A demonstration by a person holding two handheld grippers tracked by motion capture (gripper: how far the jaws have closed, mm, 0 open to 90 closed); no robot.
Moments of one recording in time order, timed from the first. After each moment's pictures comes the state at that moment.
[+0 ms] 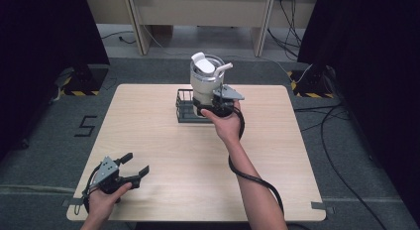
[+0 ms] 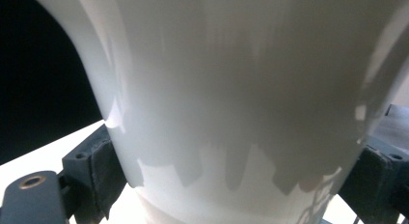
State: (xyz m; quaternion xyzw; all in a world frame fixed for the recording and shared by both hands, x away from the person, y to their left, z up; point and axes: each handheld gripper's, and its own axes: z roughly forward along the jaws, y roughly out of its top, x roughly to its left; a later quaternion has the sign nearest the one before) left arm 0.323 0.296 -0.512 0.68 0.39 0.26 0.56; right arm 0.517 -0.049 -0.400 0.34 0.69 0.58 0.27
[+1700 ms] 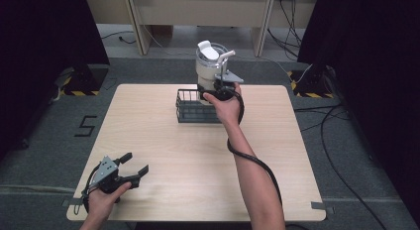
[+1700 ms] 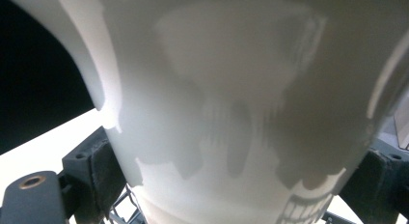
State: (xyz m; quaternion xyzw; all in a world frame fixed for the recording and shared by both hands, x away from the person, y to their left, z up) left arm 0.324 0.298 -0.512 0.68 0.39 0.26 0.56; right arm 0.571 -0.052 -0.392 0.38 0.69 0.54 0.28
